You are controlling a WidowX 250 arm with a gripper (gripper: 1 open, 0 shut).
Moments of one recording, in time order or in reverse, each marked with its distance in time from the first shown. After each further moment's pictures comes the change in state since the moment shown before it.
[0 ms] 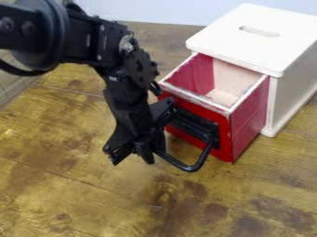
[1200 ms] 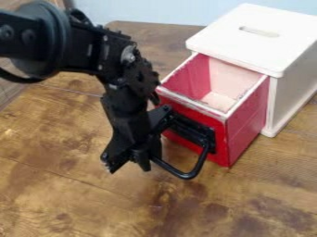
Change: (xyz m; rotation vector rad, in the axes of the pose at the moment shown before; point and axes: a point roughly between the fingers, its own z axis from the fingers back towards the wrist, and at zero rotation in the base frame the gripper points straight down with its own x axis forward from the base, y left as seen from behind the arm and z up) arm 0.000 0.011 -0.001 0.042 -0.030 0.050
